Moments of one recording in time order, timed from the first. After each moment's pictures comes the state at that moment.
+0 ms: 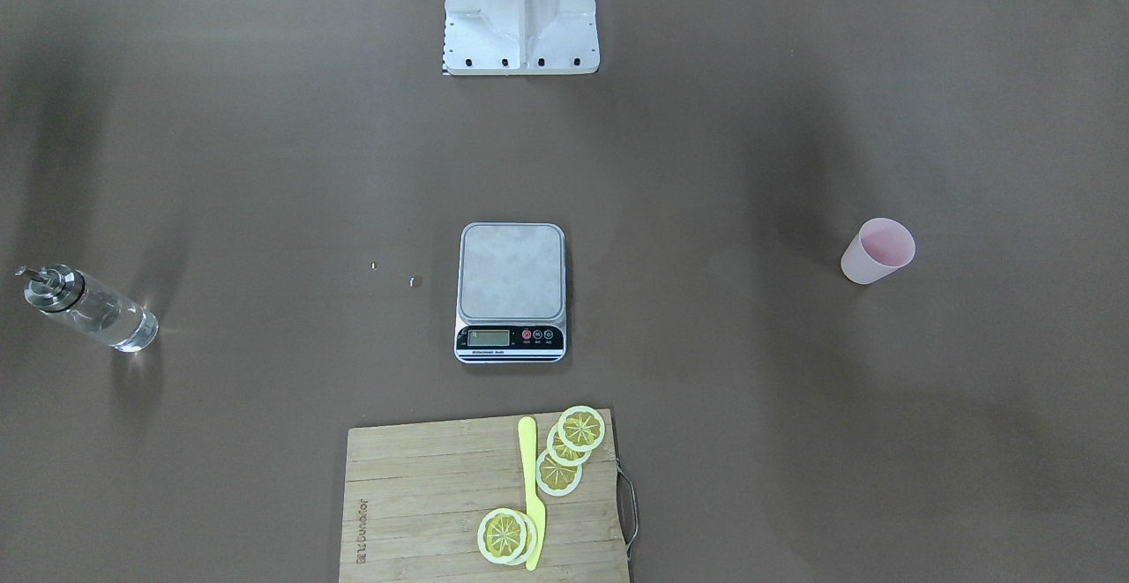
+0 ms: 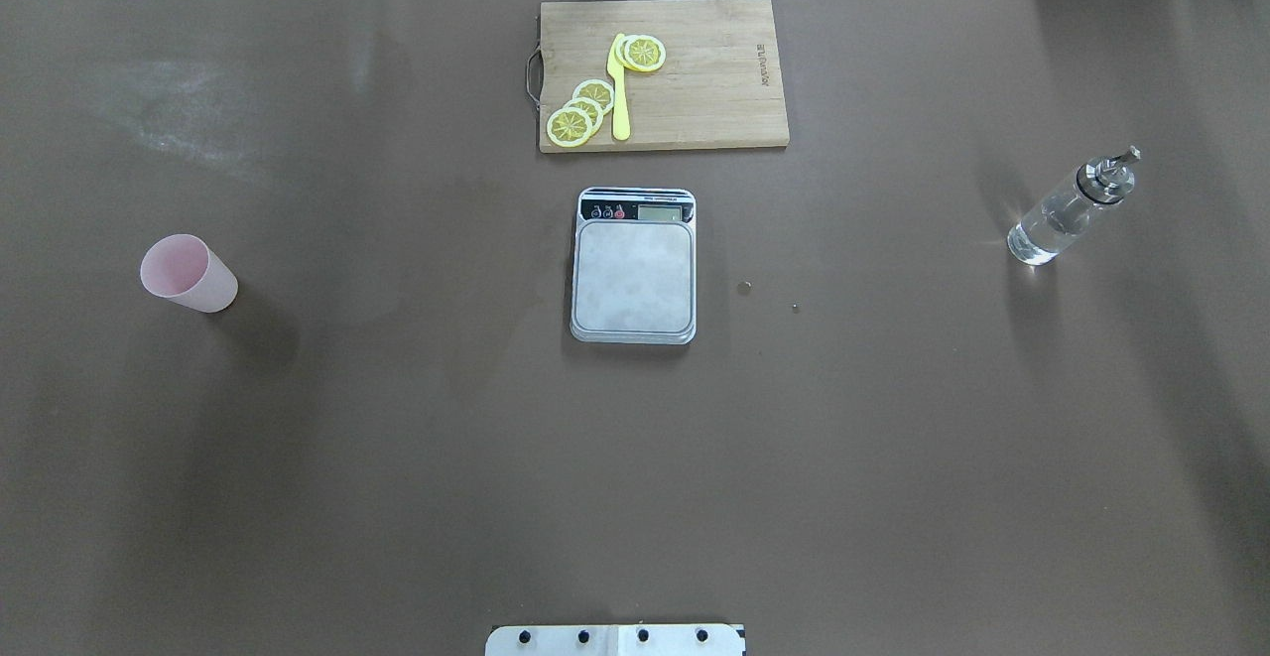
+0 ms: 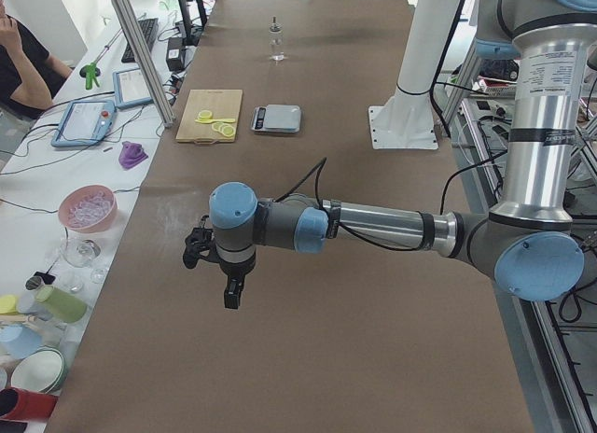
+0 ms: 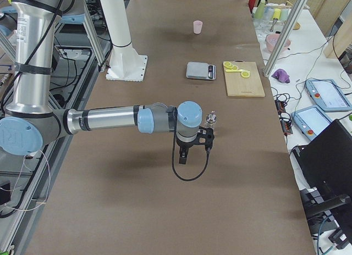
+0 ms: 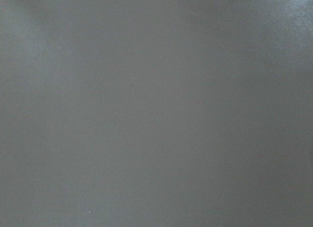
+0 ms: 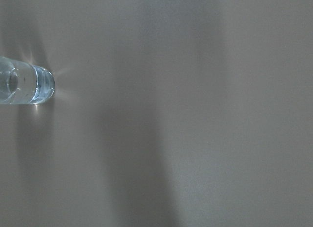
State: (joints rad) left arm -1.59 -1.61 -1.64 -1.61 -2.31 0.02; right arm 1.49 -1.73 1.85 -1.63 2.43 0.18
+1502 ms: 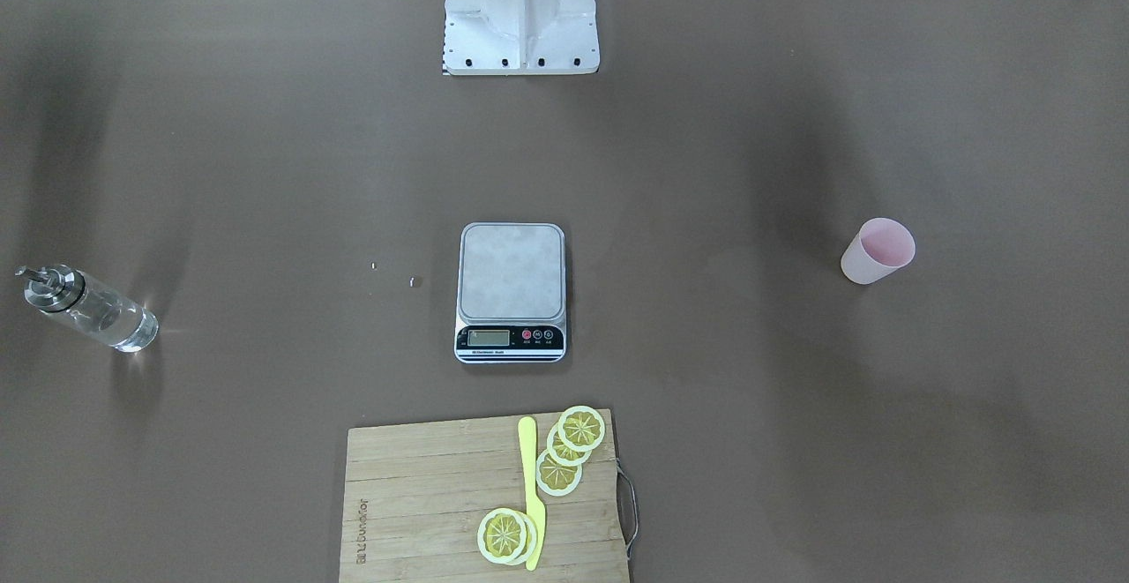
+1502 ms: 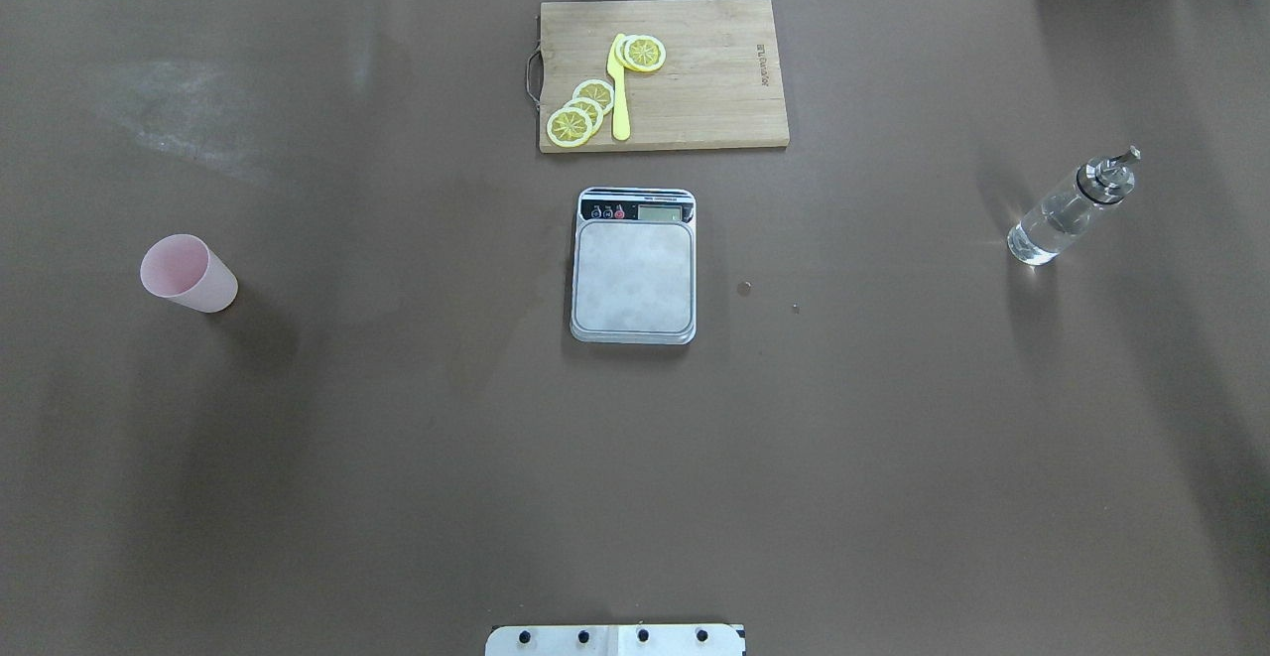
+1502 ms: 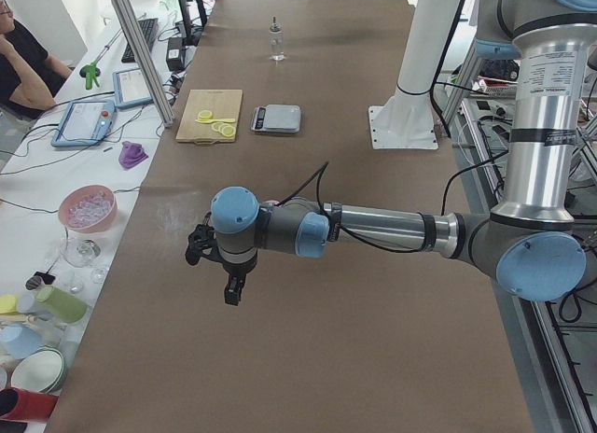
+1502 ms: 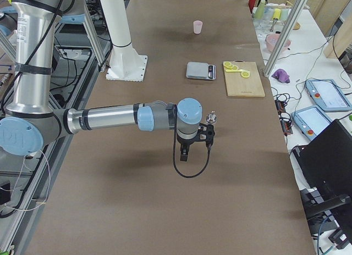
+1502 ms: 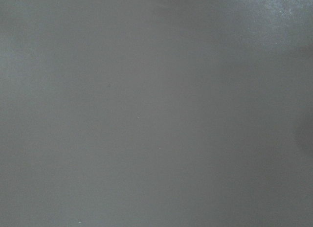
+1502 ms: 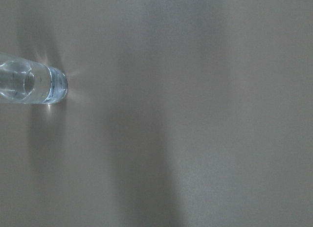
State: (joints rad) left arm -1.59 -1.60 -1.64 -1.65 -2.38 0.00; right arm 1.49 -1.72 1.87 -1.63 2.44 0.17
